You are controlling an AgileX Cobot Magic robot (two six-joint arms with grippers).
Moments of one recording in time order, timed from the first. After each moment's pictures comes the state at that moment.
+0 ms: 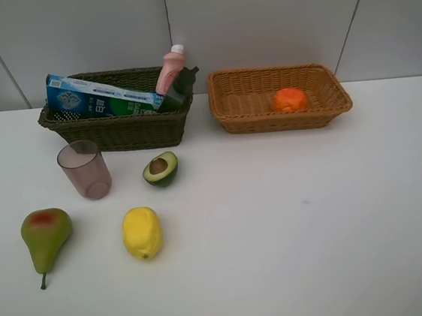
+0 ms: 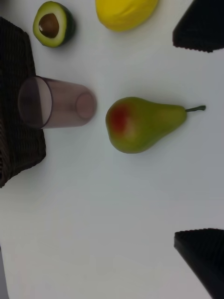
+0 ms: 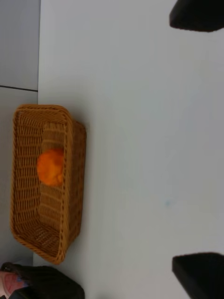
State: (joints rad) left arm -0.09 0.00 -0.42 -0.06 1.08 0.06; right arm 0.08 0.00 -0.52 0.01 1.03 -0.06
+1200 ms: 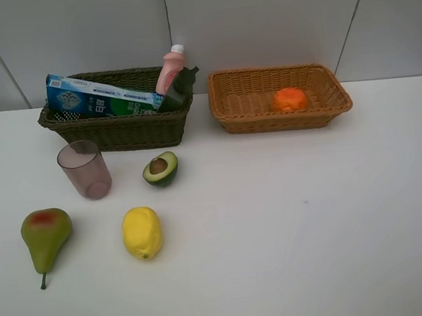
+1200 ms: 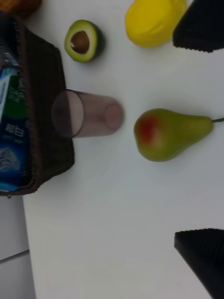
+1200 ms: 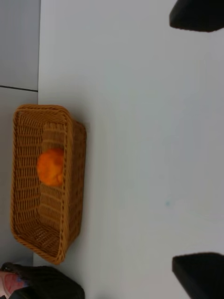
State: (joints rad) left arm -0.09 0.02 -0.49 -0.10 1.06 0.06; right arm 0.08 0.00 -0.52 0.01 1.03 -0.06
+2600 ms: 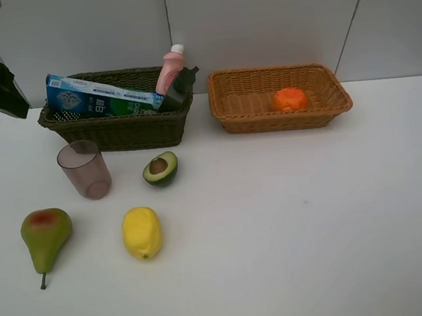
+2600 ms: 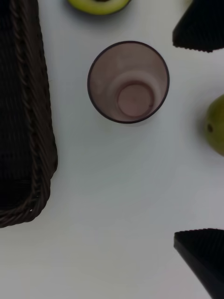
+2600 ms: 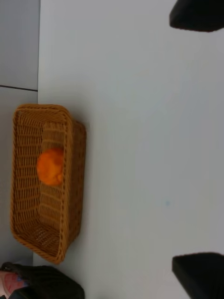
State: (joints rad) left arm -0.09 1.38 -1.01 -0.10 0.78 0.06; right arm 0.08 0.00 -0.52 0.01 1.03 -0.06
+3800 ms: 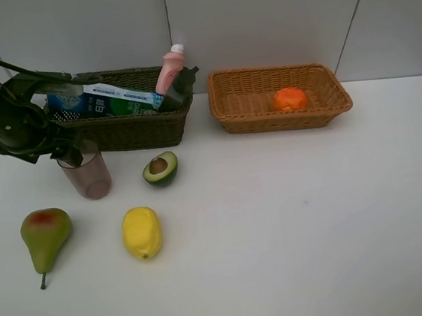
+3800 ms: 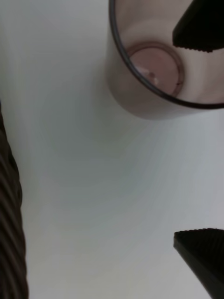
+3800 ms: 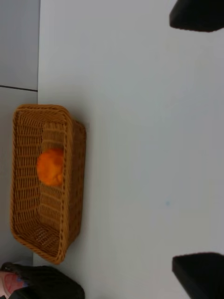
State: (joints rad) left arm -0.12 1.80 -1.01 -0.10 0.55 0.12; right arm 0.08 0.00 -0.52 0.01 1.03 -0.06
